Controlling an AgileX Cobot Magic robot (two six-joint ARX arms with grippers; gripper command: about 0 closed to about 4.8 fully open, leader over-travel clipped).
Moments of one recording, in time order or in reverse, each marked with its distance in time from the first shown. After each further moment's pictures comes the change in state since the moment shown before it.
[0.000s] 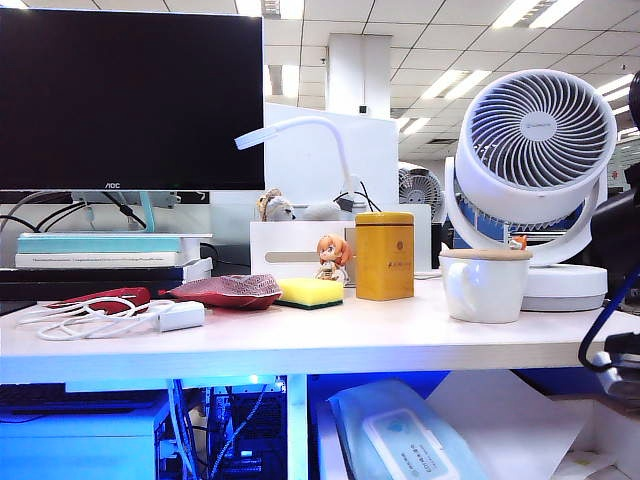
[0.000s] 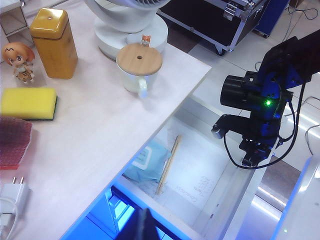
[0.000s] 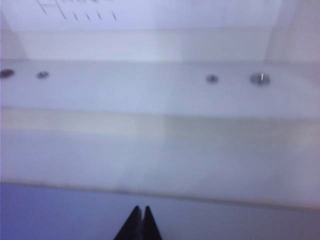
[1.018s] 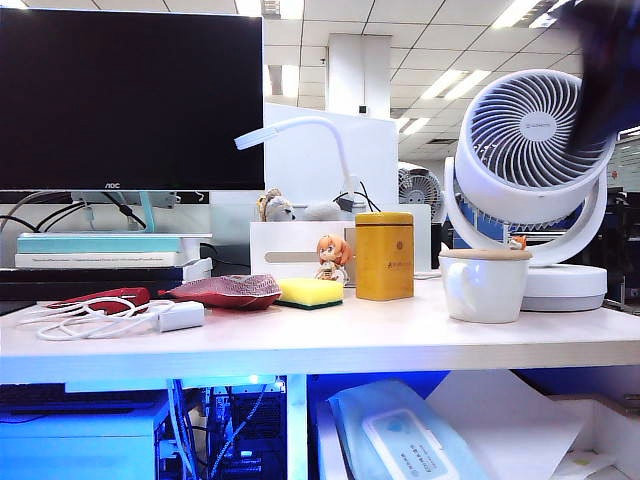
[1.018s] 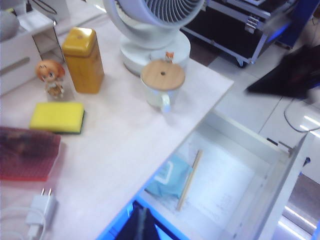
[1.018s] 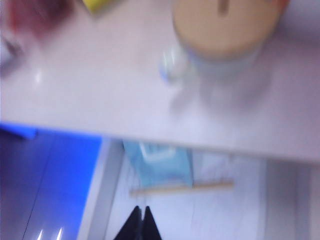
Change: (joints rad) left arm 0.000 0.009 0.000 0.075 -0.076 0.000; right arm 0.001 -0.660 0.115 0.328 -0.027 -0.006
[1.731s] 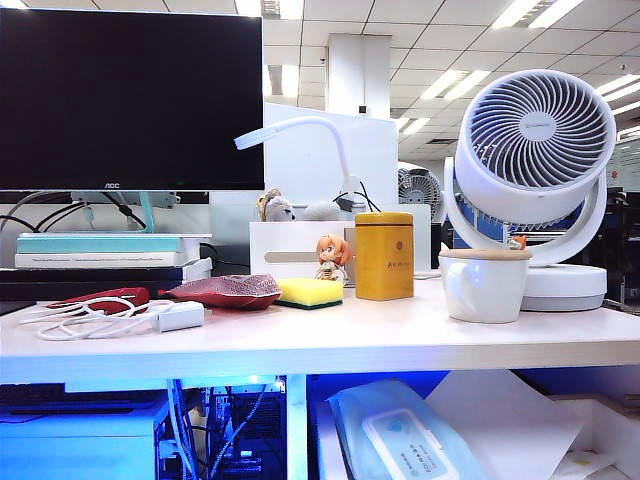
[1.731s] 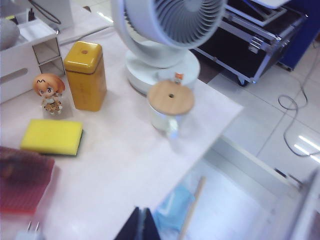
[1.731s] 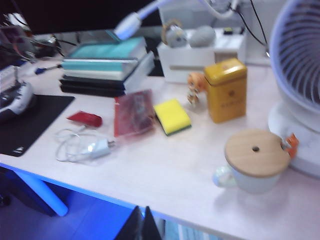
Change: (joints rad) left arm 0.000 0.169 0.002 0.209 -0.004 -0.084; right arm 0.026 -0.407 0.004 0.069 -0.105 0.001
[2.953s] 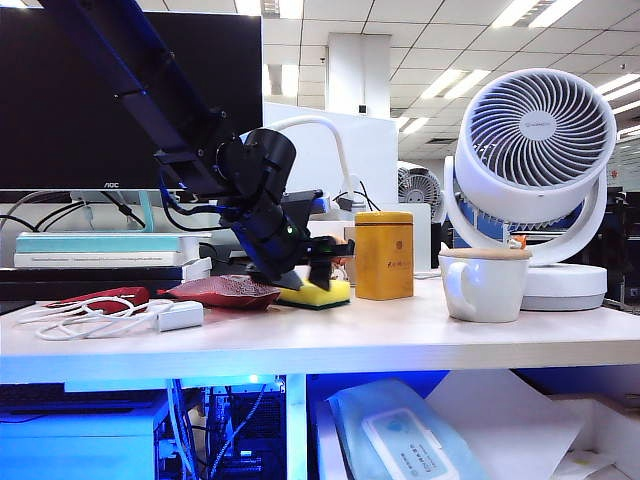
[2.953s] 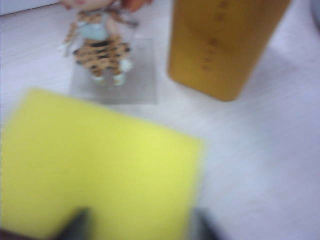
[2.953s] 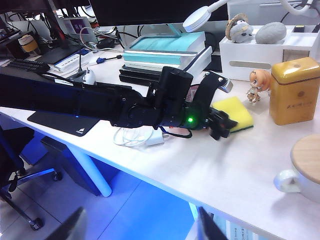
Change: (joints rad) left arm 0.010 1.182 0.474 0.578 -0.317 -0.097; right arm 0.128 -0.040 0.000 -0.030 -0.069 0.026
